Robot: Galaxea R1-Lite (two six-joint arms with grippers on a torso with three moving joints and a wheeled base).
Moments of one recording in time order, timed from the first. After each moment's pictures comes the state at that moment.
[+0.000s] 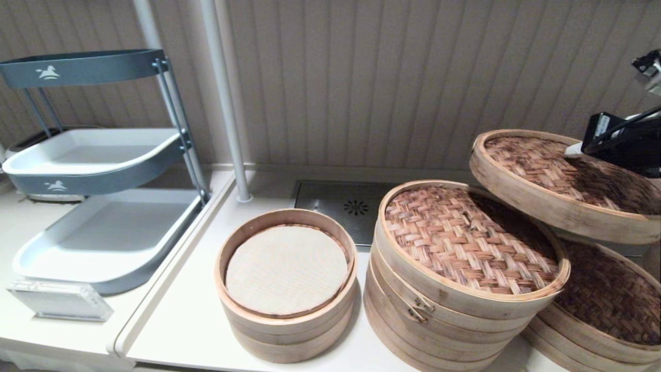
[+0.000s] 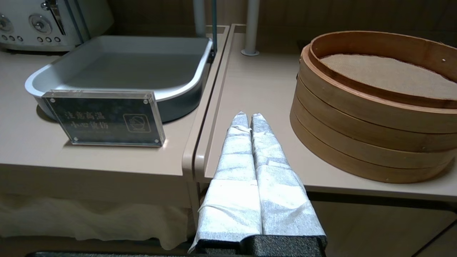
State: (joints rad) left arm 0.00 0.00 0.00 -0.06 -0.01 0.00; right arm -0.07 1.52 -1.43 0.34 0.03 0.29
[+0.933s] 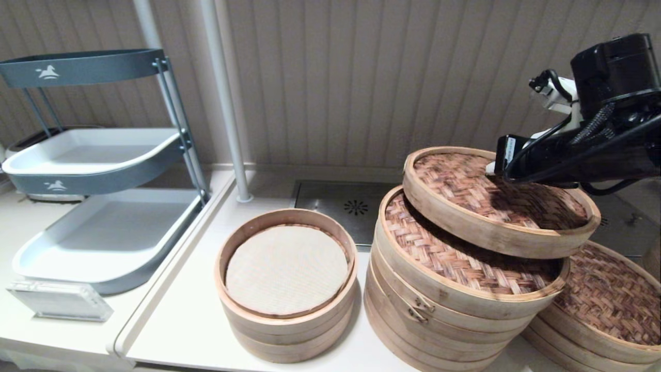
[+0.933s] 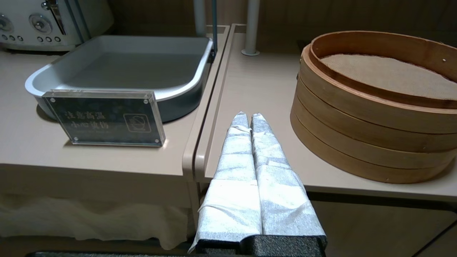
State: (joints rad) left arm 0.00 0.00 0.00 -0.06 -0.01 0.00; right arm 0.28 1.59 -1.41 0.33 -0.14 0.34
